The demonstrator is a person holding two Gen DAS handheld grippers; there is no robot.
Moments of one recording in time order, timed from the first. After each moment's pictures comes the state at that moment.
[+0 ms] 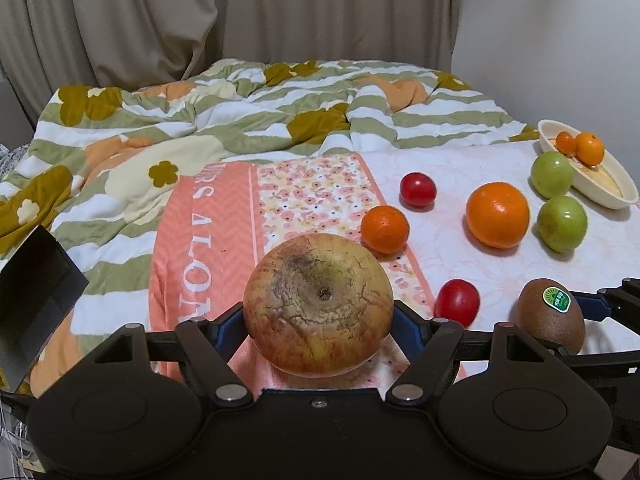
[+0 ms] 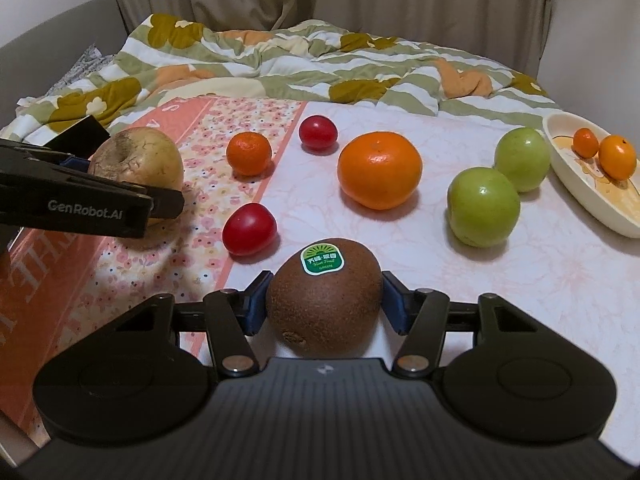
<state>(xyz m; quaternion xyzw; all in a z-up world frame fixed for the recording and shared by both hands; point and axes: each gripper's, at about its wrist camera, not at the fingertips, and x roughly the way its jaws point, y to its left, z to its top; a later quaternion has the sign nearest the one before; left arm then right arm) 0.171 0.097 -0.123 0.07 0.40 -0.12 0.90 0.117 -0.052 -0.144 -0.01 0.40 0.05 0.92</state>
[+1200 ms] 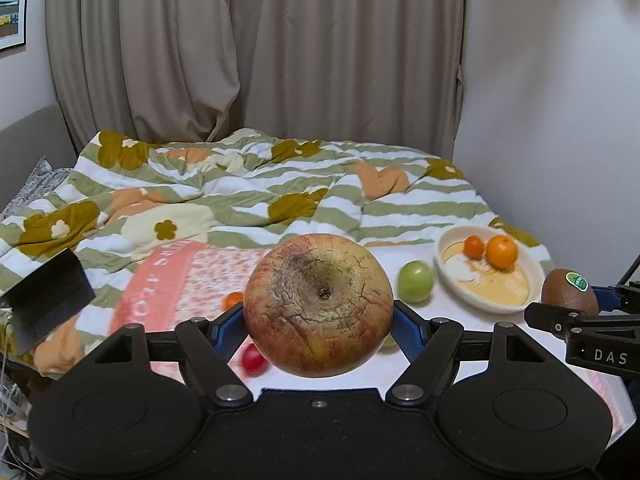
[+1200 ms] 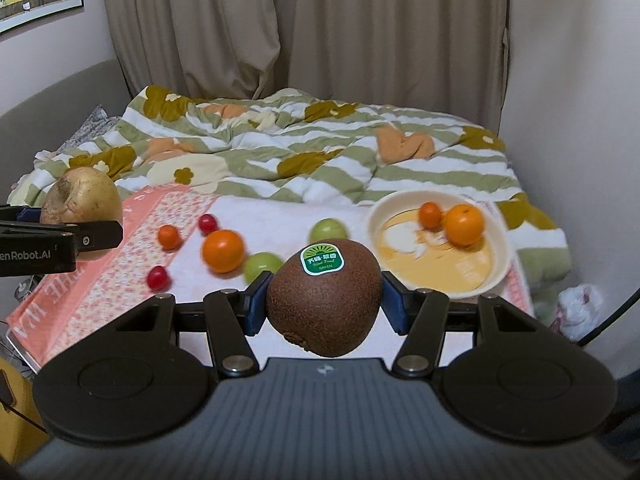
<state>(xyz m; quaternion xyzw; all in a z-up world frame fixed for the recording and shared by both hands) 0.067 -0.058 -0.005 0.01 0.32 -0.06 0.95 0.048 -0.265 -0.012 0.00 0.32 0.07 0.94</state>
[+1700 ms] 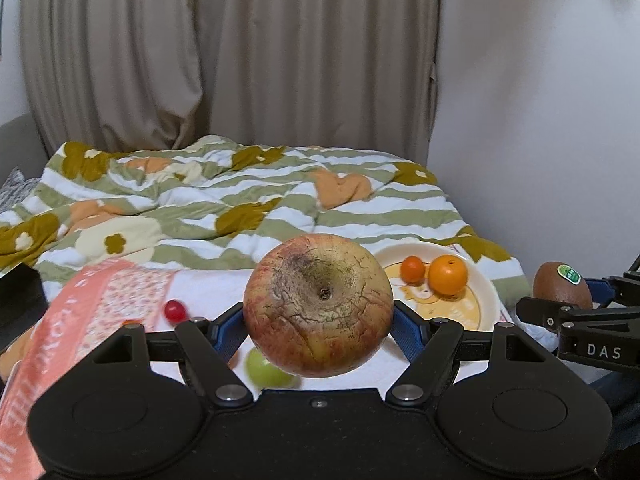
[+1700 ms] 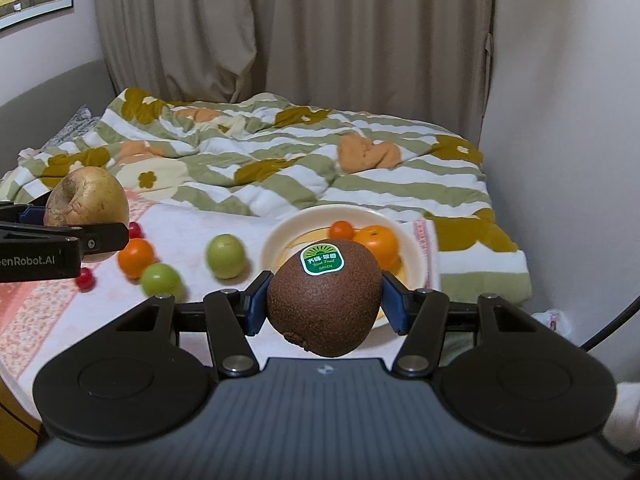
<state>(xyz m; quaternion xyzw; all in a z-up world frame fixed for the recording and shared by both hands) 0.109 -0.170 -0.011 0.01 0.31 -0.08 0.95 0.091 -0.380 -0.015 -0.01 0.32 0.06 0.94</state>
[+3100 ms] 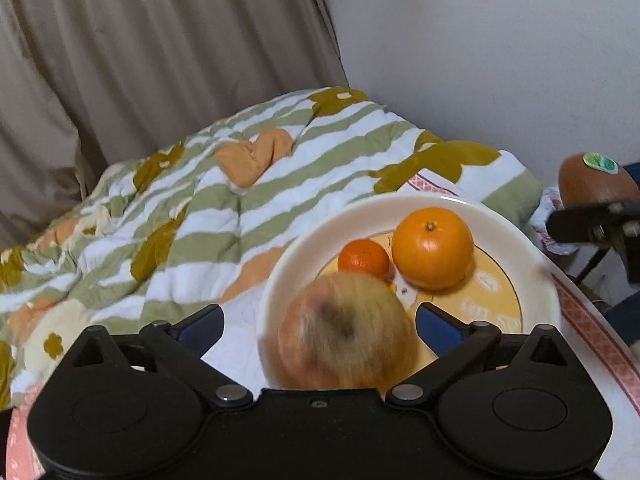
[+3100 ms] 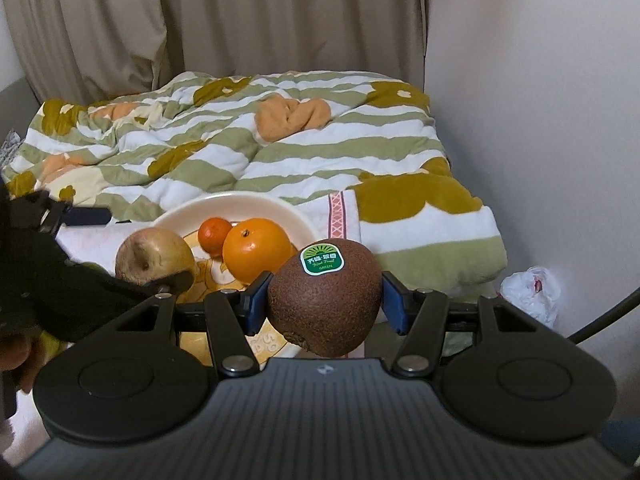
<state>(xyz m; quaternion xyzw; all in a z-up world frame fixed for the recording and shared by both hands) 0.250 -0.288 -0.106 0.21 0.36 -0.17 0.89 0.195 -0.458 -0.077 0.04 0.38 -0.02 0.93</state>
